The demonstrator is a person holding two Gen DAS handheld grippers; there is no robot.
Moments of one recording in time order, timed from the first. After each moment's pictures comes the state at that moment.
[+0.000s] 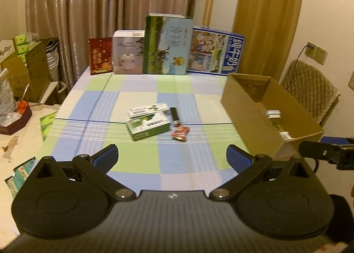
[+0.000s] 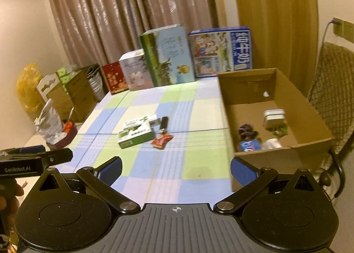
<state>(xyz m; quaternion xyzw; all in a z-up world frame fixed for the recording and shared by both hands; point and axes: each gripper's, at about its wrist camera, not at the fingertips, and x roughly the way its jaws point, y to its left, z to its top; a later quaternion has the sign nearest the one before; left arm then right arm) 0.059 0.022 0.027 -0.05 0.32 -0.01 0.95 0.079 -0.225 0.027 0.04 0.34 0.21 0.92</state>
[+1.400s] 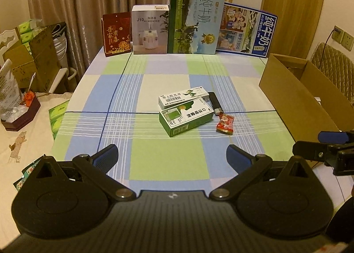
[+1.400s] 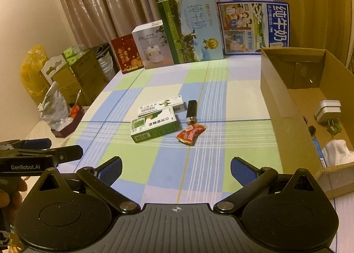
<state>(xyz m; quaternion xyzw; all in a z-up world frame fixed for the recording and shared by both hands) 0.137 0.089 -0.025 -0.03 0.37 0.02 0.93 0.155 -0.143 -0.033 0.04 0.38 0.24 0.89</state>
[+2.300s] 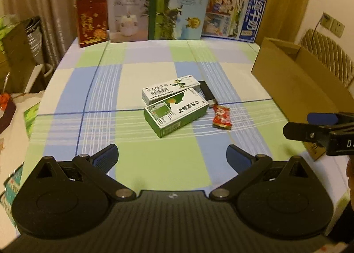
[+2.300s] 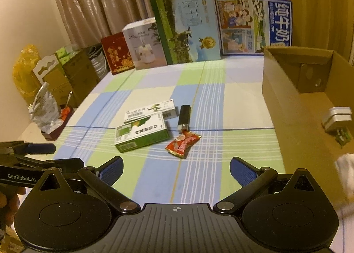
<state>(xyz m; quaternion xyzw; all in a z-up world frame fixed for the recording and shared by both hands) 0.197 0.106 -0.068 -0.01 0.40 -0.05 0.92 0.210 -0.129 -0.072 0.03 0.38 0.23 0.90</state>
